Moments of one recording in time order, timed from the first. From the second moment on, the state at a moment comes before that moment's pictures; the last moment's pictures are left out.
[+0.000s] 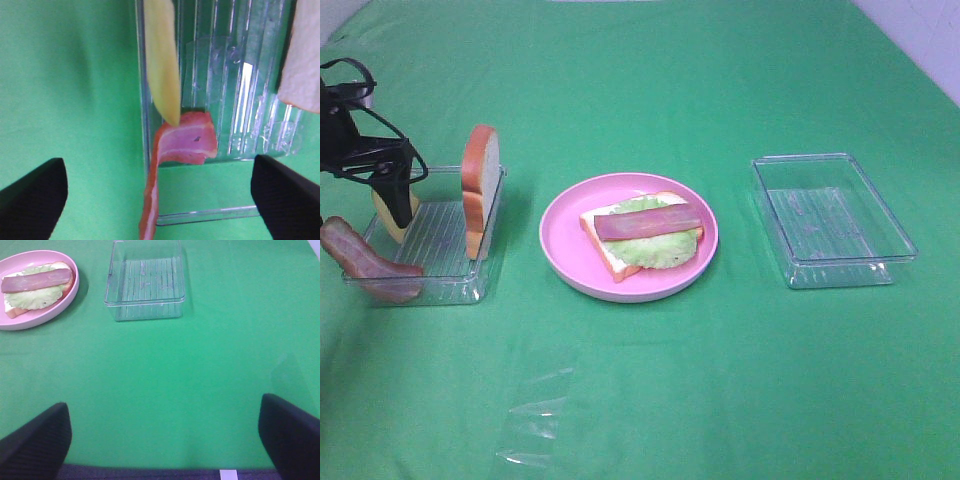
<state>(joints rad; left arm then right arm) -0.02 2.15 -1.65 -0.14 1.21 0.00 0.00 0.00 -0.46 0.03 1.10 -0.02</state>
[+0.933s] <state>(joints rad) -0.02 2.15 -1.56 -0.18 1.22 0.02 0.00 0.00 -0.46 0.03 1.10 -0.02</state>
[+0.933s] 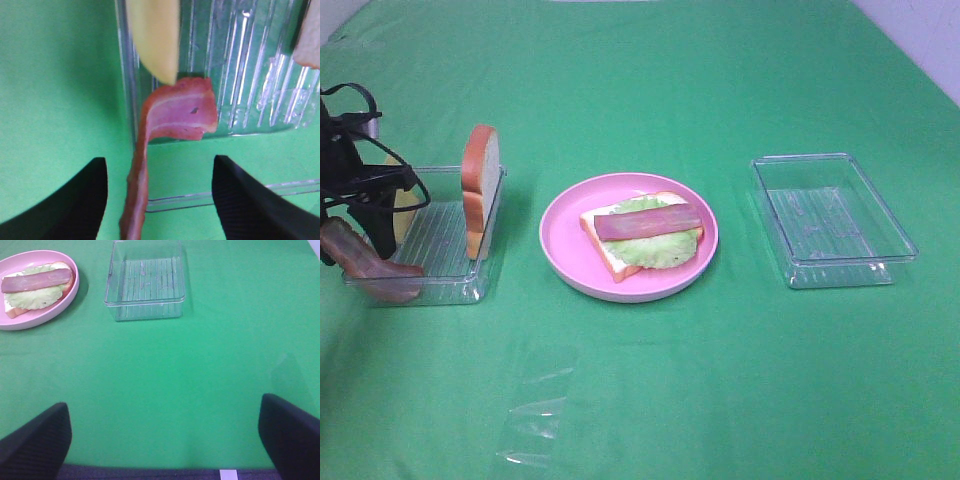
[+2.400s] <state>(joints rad) -0.06 1.94 -1.86 -0.23 1.22 -0.01 0.00 0.00 -0.46 0.03 1.10 -0.02</state>
